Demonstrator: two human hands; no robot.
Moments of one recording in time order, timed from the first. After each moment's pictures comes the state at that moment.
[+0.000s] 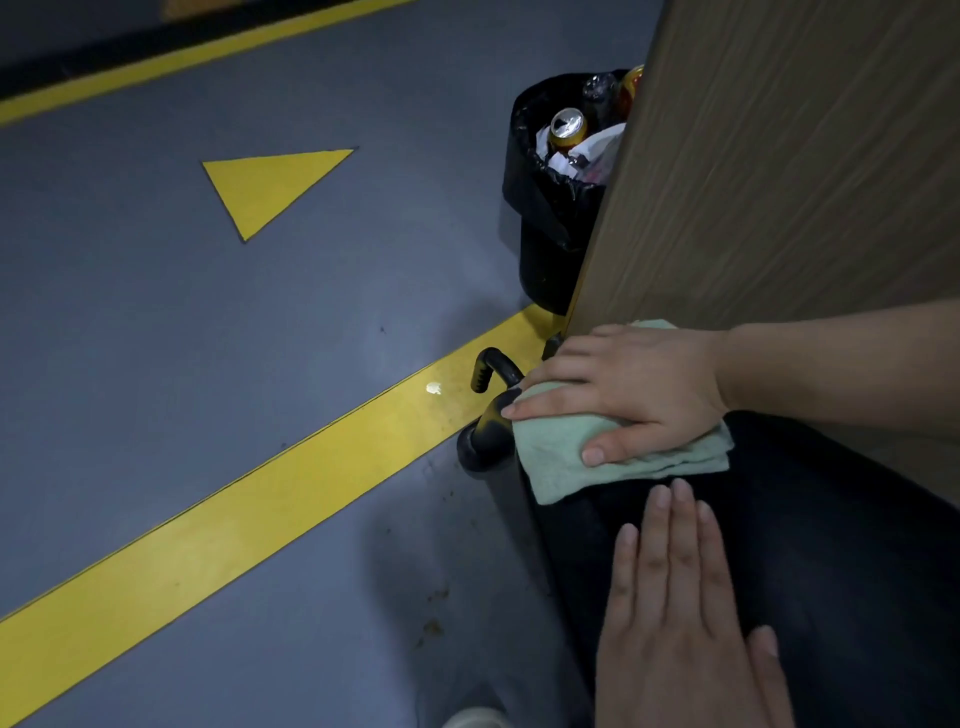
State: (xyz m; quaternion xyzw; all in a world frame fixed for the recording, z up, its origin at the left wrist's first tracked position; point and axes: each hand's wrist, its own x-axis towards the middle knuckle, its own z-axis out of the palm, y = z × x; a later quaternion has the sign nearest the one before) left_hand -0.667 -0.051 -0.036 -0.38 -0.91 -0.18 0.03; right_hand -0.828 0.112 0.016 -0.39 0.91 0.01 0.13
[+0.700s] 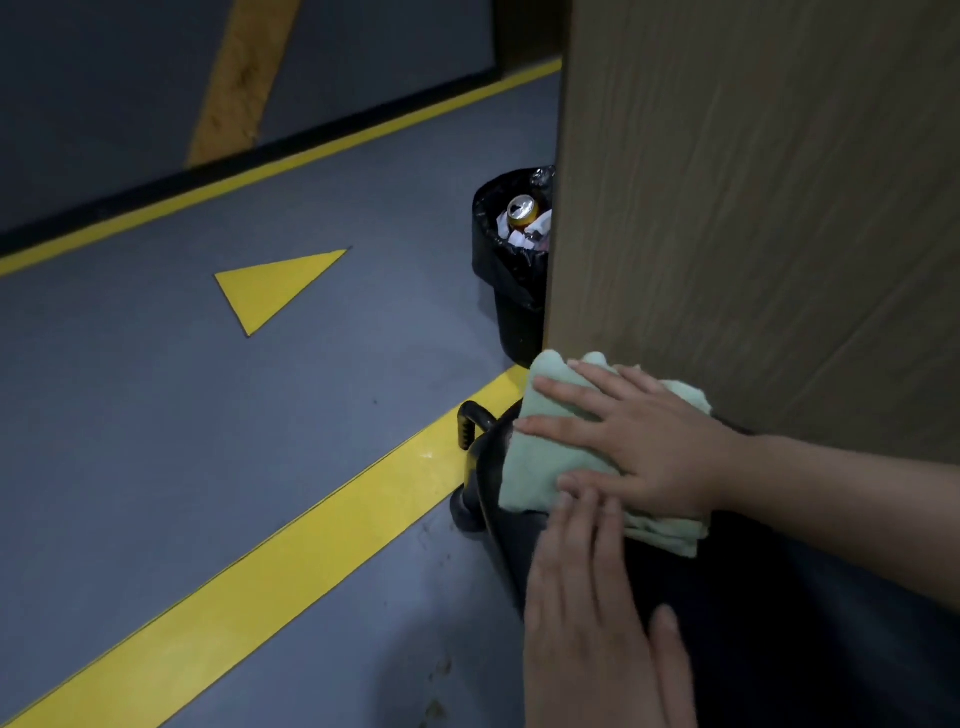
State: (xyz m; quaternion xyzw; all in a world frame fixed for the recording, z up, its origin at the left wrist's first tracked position) left_hand -0.678 -0.067 -0.035 -0.35 -0.88 -0.31 0.10; right_hand -0.741 0.108 0.004 -0.10 0.99 -0.05 0.05
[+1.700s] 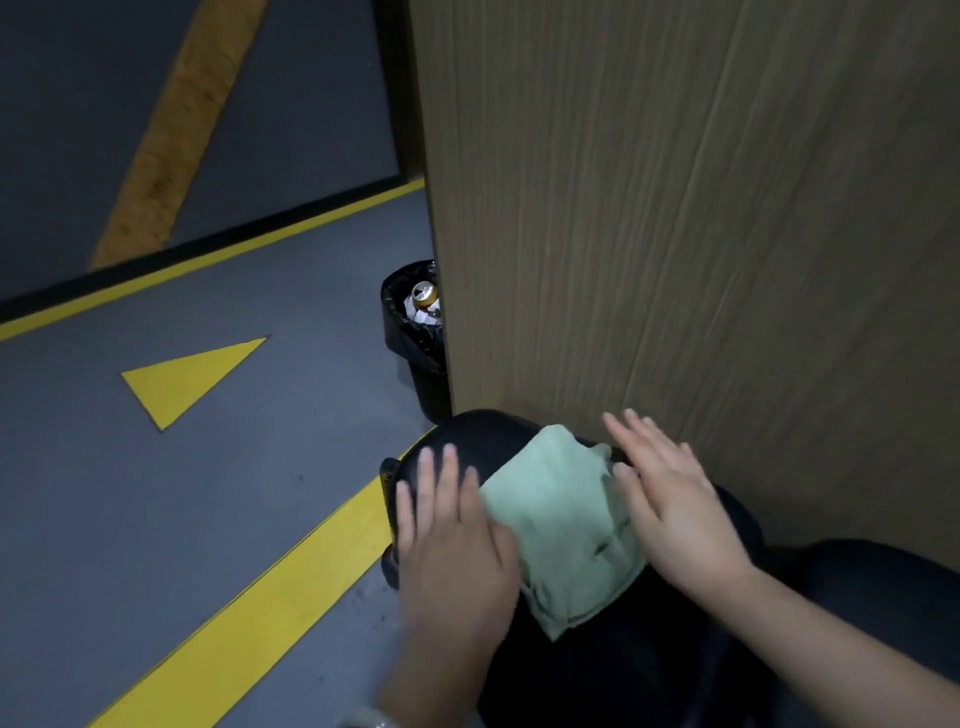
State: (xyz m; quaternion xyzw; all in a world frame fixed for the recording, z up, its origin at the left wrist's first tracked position) left_hand -0.705 -0.060 -0.008 -0.36 -0.89 -0.25 0.15; right_hand -0.592 0.092 0.033 0.29 0.91 -0.25 -0.16
